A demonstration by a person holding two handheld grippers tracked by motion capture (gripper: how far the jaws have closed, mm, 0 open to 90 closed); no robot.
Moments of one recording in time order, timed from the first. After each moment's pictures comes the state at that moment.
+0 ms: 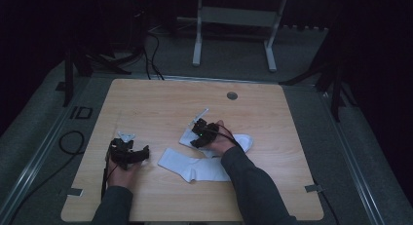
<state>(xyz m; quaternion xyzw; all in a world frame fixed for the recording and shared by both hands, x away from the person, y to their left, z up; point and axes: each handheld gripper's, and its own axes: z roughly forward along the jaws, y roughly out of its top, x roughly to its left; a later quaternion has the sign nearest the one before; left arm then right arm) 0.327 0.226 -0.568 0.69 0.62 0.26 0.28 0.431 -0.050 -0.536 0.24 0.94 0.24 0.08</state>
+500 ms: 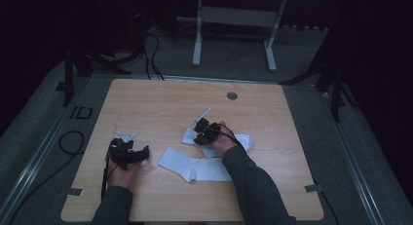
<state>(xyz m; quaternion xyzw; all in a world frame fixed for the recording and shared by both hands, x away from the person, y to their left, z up) 0.327 0.226 -0.568 0.69 0.61 0.26 0.28 0.435 -0.058 -0.537 0.25 0.94 0.24 0.07</state>
